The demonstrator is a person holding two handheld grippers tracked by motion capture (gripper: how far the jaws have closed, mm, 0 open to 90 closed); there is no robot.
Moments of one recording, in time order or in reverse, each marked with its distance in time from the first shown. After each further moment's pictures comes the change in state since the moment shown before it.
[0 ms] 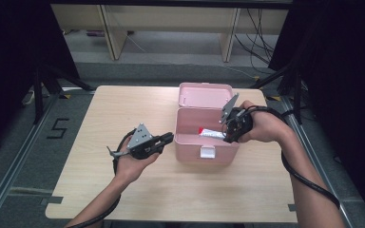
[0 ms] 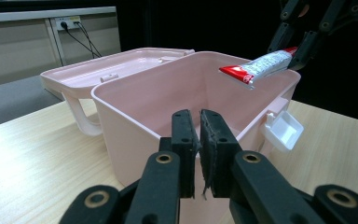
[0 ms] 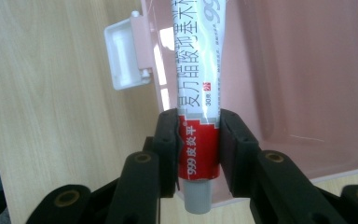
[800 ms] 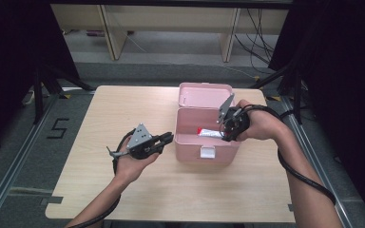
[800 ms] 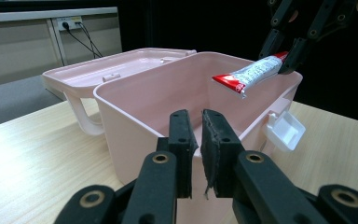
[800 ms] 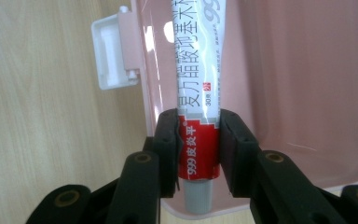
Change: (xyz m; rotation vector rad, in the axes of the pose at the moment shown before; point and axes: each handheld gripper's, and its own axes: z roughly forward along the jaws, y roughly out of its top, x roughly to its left) left arm 0.001 -0.001 0.000 -0.003 0.003 -0.006; right arm -0.006 0.005 0.008 0.045 -0.010 -0.037
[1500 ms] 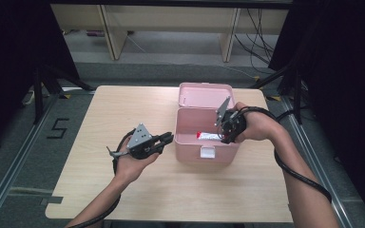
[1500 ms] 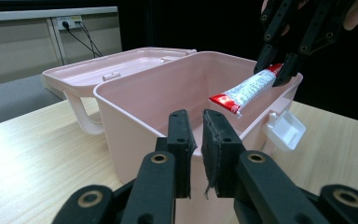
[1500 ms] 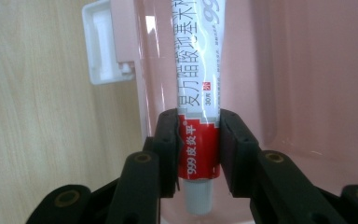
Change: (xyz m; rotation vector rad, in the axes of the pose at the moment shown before) left arm 0.000 0.000 0.000 0.002 0.000 -0.001; right arm -0.003 0.001 0.016 0.037 0.021 -0.015
